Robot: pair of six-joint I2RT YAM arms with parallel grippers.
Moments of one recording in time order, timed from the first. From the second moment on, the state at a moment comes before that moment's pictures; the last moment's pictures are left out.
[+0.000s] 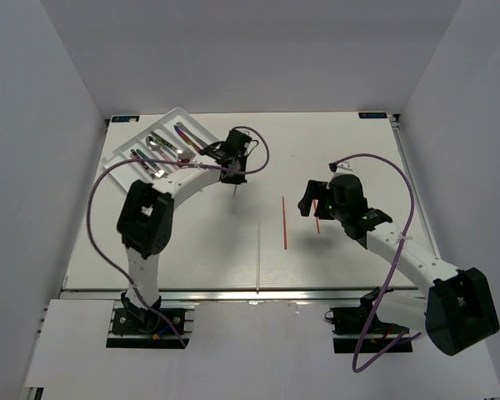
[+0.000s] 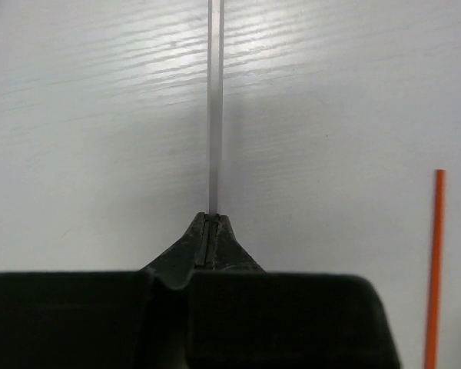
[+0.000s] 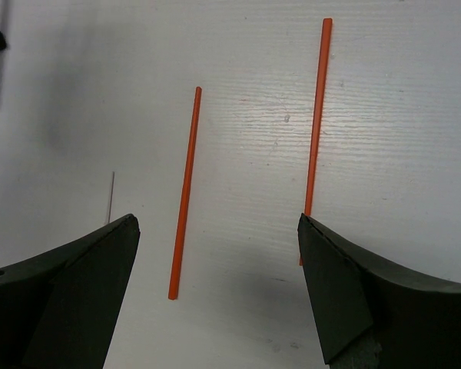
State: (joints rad) left arm -0.58 2.07 1.63 -0.57 -0.19 -0.33; right arm 0.45 1.15 0.67 -0.14 0.02 0.41
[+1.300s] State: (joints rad) left arm 0.16 1.75 1.16 -0.39 -0.22 -0.59; right arm 0.45 1.15 0.67 -0.13 -0.02 0.41
